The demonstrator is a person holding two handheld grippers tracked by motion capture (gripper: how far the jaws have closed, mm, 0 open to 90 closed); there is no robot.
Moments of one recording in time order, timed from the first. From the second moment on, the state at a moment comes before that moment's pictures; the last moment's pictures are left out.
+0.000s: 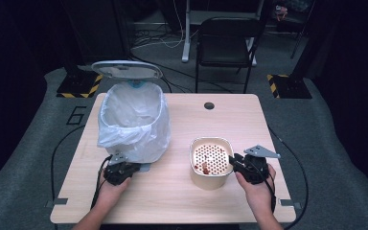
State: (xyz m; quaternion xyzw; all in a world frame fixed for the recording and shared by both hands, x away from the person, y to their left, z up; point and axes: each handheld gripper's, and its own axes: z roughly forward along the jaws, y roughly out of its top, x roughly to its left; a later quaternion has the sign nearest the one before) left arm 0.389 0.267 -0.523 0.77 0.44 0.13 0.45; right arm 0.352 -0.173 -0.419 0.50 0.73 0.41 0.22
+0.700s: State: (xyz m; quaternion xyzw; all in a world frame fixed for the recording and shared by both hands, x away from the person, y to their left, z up) left arm 0.389 0.268 -0.522 0.77 0.44 0.13 0.45; right arm 0.343 -0.193 -0.401 0.49 0.70 0.47 0.24
